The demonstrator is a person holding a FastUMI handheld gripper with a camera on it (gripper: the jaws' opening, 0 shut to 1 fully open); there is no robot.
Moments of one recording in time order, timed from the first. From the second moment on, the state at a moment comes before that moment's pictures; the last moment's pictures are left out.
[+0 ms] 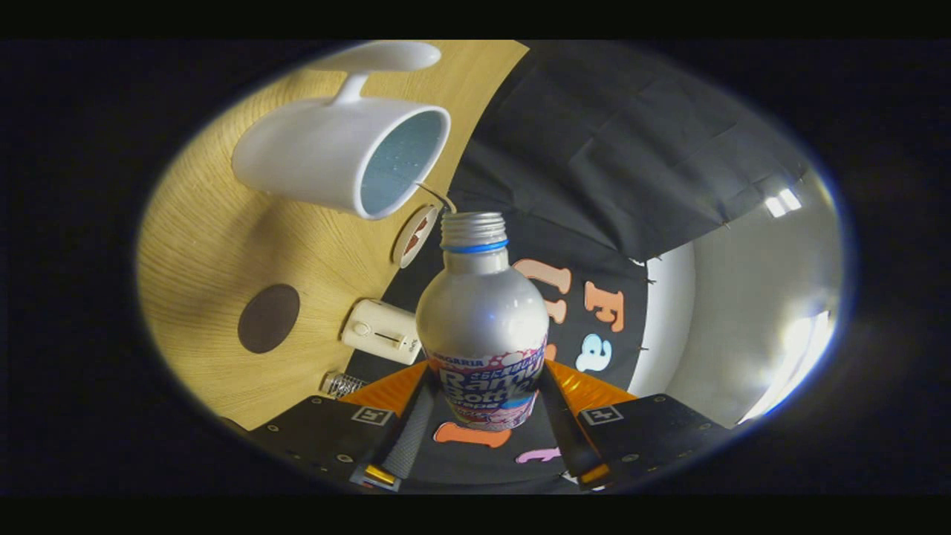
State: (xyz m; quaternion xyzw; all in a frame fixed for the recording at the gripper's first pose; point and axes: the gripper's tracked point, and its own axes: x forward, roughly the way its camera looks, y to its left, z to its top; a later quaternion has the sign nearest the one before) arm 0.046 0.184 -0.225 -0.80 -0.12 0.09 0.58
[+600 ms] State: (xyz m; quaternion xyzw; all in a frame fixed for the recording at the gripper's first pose) arm 0.039 0.196 -0.249 -0.77 -0.10 0.12 0.62
